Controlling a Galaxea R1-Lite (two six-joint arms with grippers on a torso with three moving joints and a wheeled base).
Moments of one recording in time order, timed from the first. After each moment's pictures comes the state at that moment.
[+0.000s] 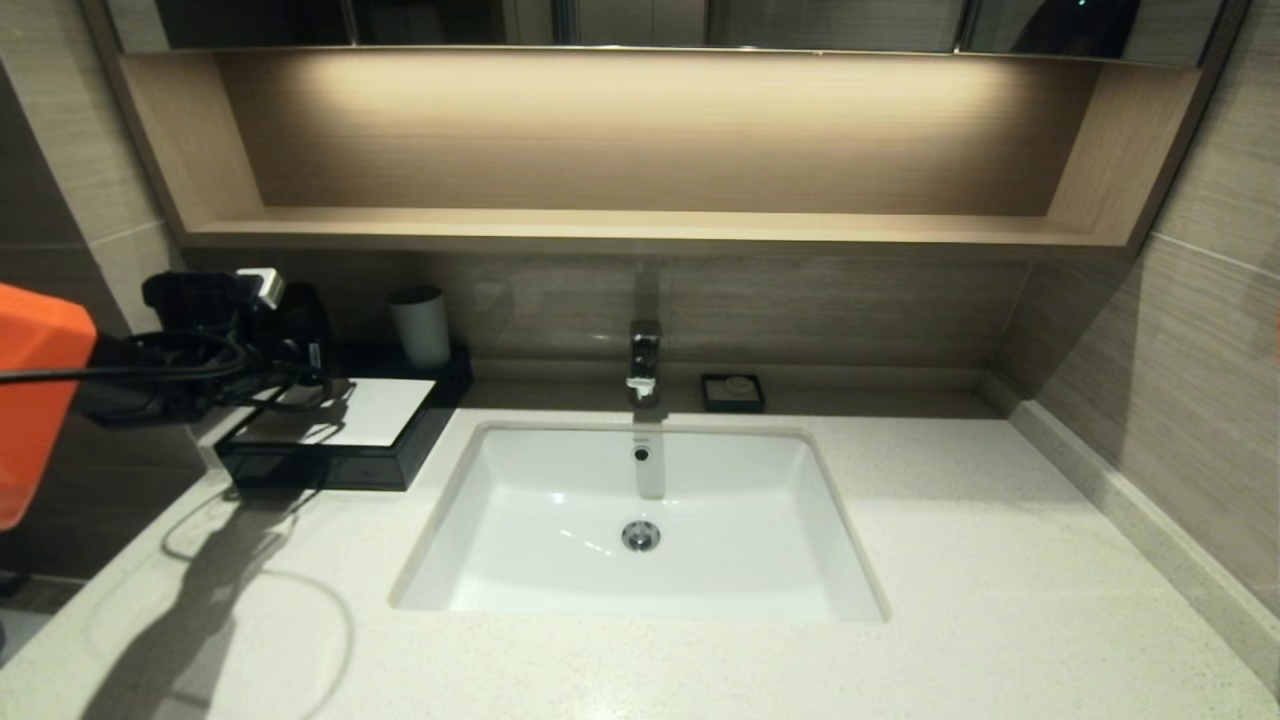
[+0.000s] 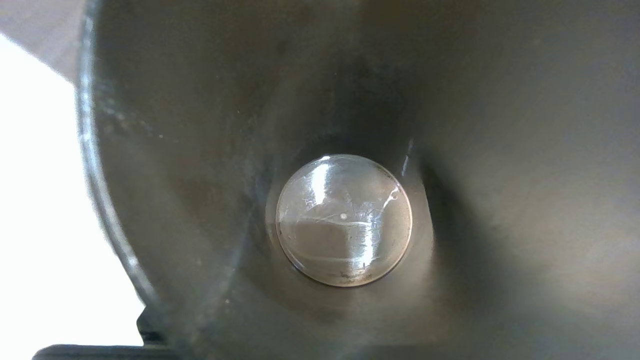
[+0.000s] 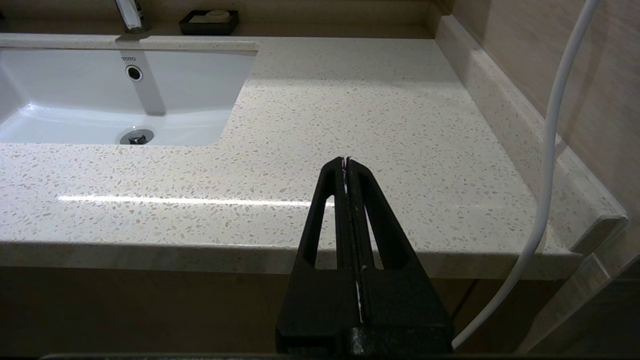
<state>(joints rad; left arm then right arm) 0.23 2.28 -1.56 -0.38 -0.14 0.07 0.00 0.00 0.00 0.00 0.00 -0.01</state>
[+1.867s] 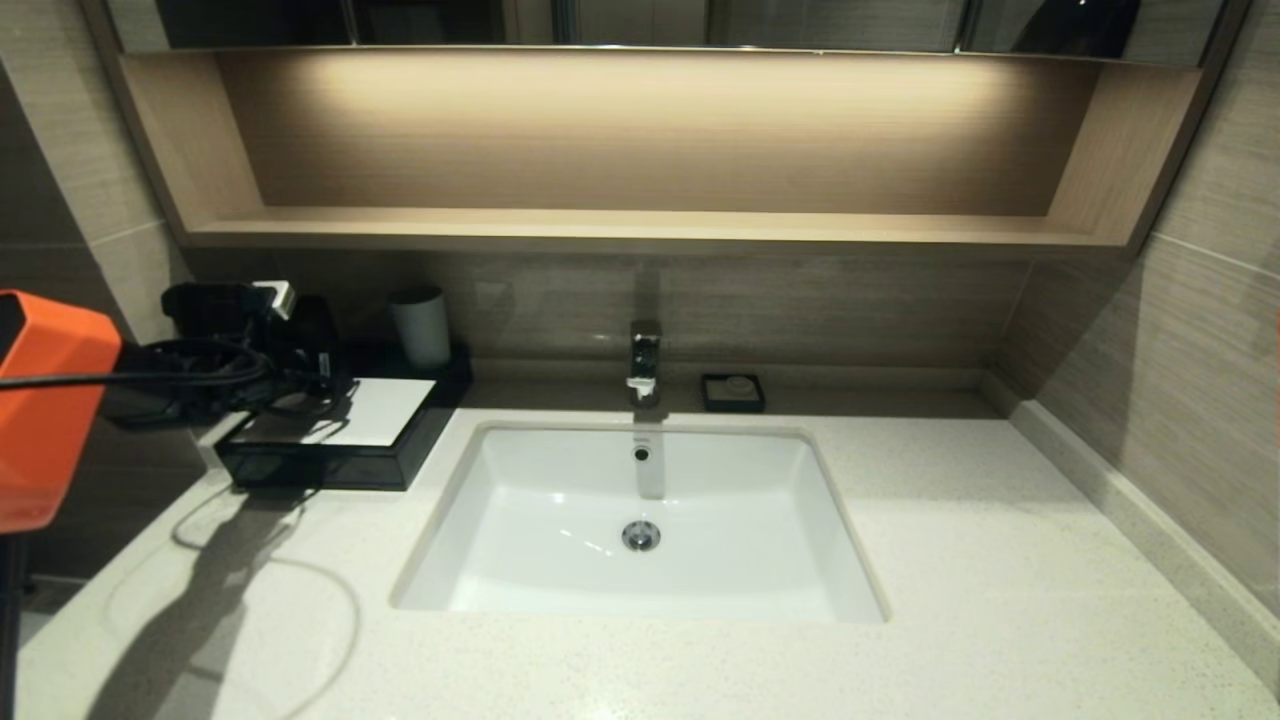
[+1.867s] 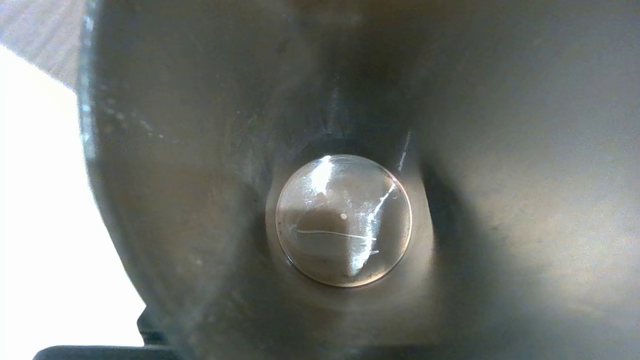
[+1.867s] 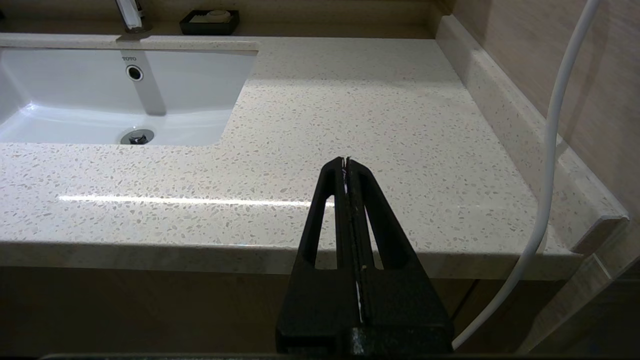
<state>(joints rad) 0.22 2.34 -1.62 -0.35 -0.14 0.07 0.00 0.00 0.00 0.00 0.00 -0.01</state>
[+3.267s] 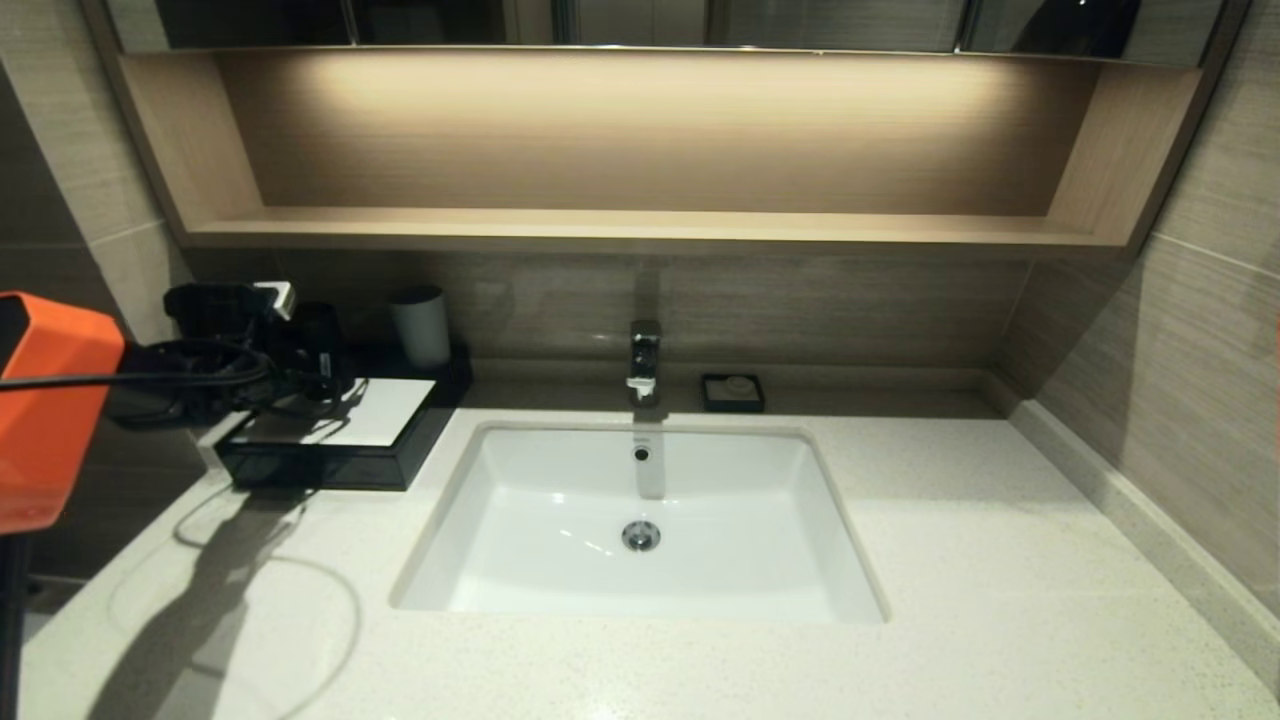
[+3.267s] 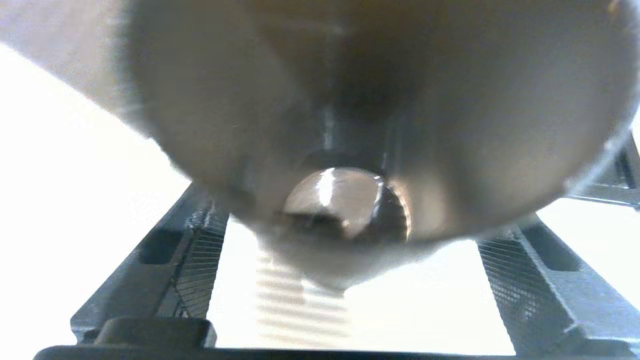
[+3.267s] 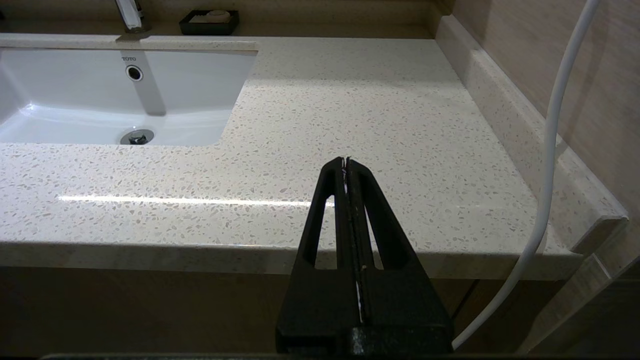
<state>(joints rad) 0.22 2.34 -1.62 -0.34 -0.13 0.07 0.00 0.00 0.00 0.00 0.00 -0.01</state>
